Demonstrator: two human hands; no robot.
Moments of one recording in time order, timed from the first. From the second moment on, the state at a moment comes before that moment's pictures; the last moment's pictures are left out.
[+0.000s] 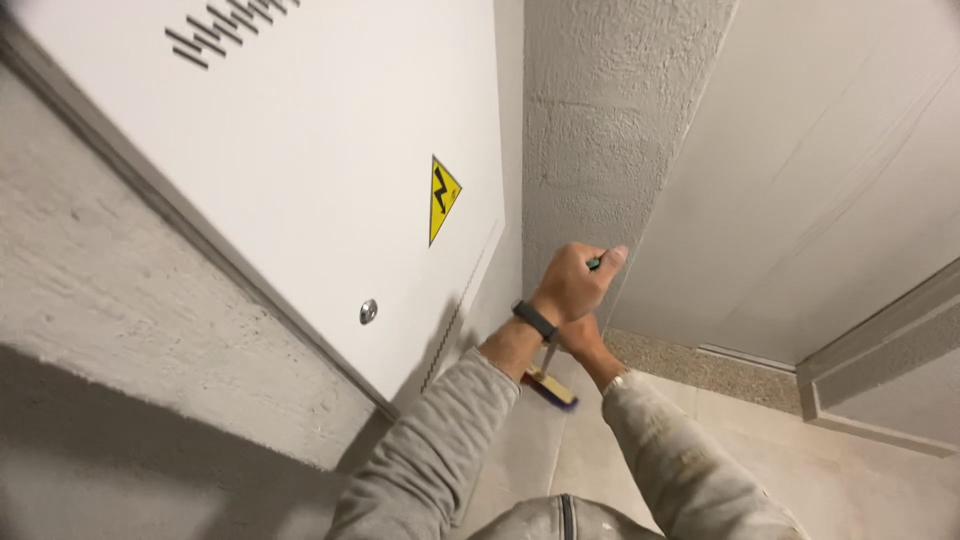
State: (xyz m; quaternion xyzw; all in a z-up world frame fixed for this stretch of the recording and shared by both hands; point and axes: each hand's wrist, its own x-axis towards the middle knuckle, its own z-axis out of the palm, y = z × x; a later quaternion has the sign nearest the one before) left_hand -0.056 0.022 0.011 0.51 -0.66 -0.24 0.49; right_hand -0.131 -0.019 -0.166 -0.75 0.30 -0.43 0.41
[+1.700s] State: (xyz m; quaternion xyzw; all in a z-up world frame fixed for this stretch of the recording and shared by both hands) left_hand -0.041 0.009 -0.036 0.55 -0.60 -0.26 0.51; right_hand -0.126 -0.079 -0.266 -0.78 0.23 -0.36 0.46
